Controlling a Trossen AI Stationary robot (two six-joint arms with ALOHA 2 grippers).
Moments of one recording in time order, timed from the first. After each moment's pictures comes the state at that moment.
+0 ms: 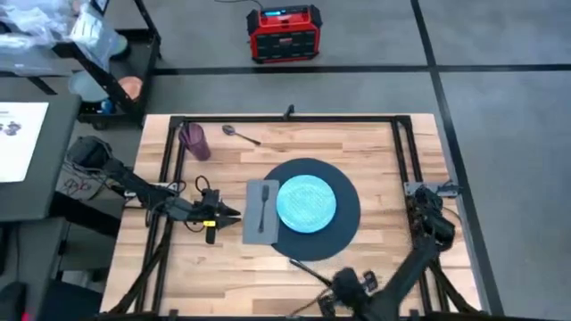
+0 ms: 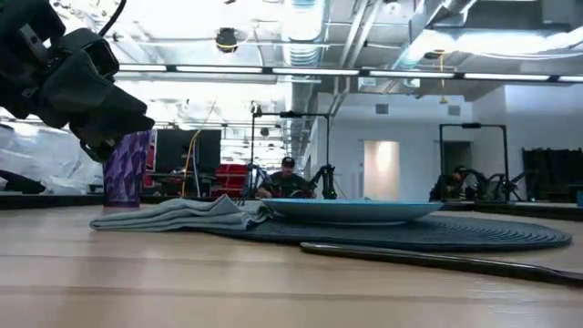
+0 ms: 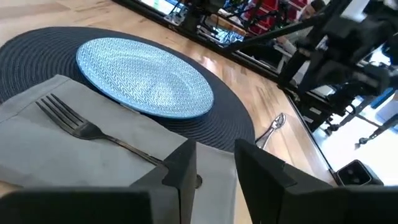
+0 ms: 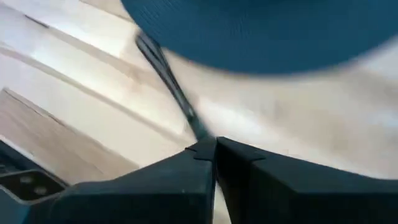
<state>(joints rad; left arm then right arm) -0.47 1.07 0.02 0.82 -0.47 -0.57 0.92 2.21 1.85 -1.25 0.55 2.15</state>
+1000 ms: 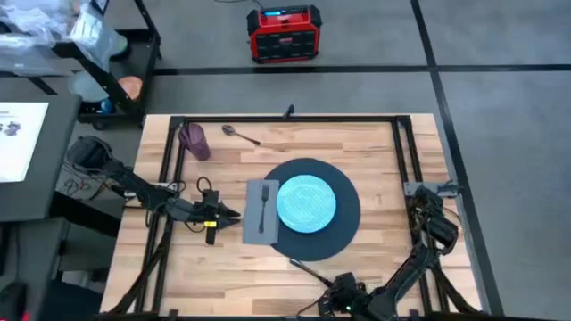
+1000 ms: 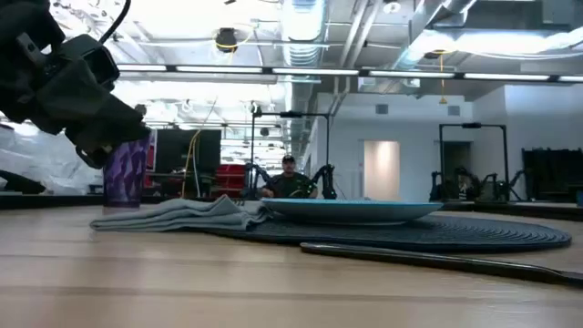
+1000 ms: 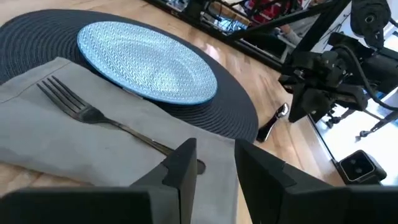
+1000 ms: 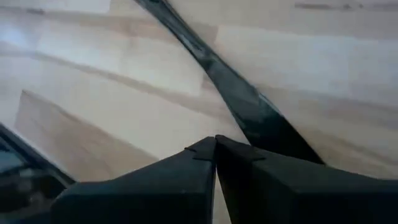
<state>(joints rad) -0.47 1.07 0.02 0.77 -0.45 -0.61 0.95 2.21 1.54 -0.71 0.60 2.24</state>
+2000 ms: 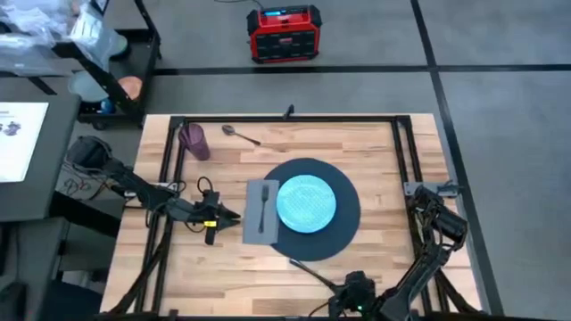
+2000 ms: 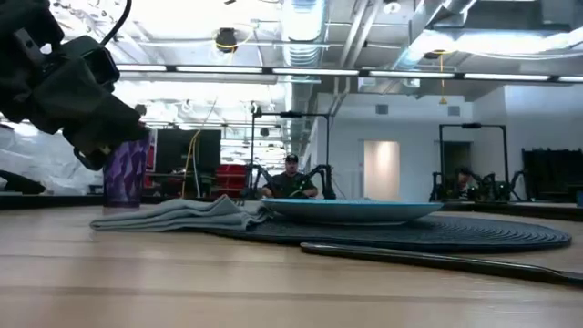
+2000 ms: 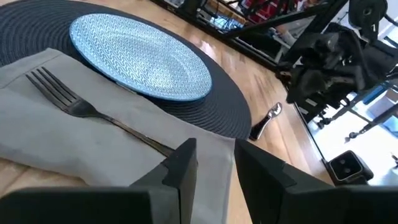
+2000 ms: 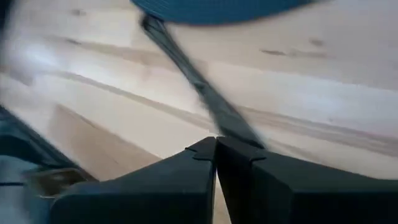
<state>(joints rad) -0.47 1.07 0.02 0.77 -0.43 -0.64 0.99 2.14 1.51 -0.82 0.70 2.28</state>
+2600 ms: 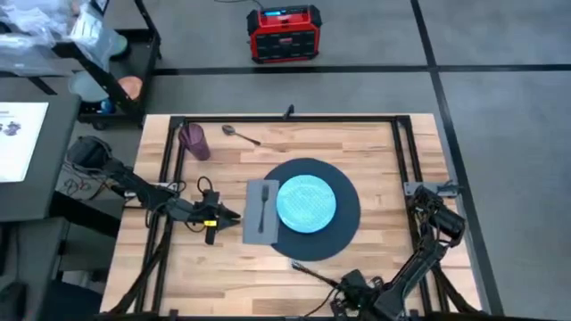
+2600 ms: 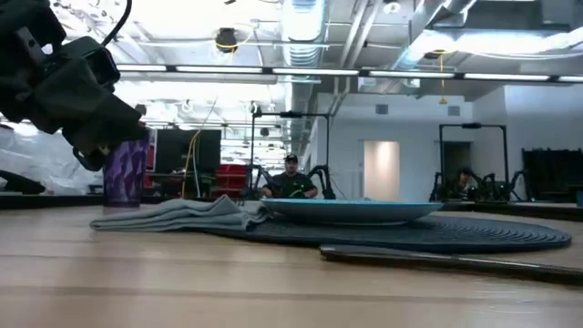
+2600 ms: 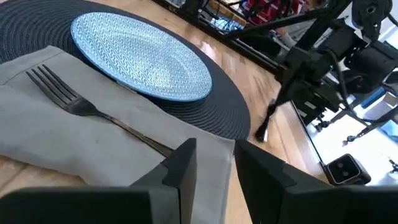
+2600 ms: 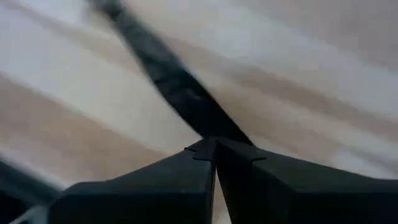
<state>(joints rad) -0.47 1.07 0.02 0.78 -0.43 -0.66 0.95 2.13 1.51 -0.98 0.25 2.09</state>
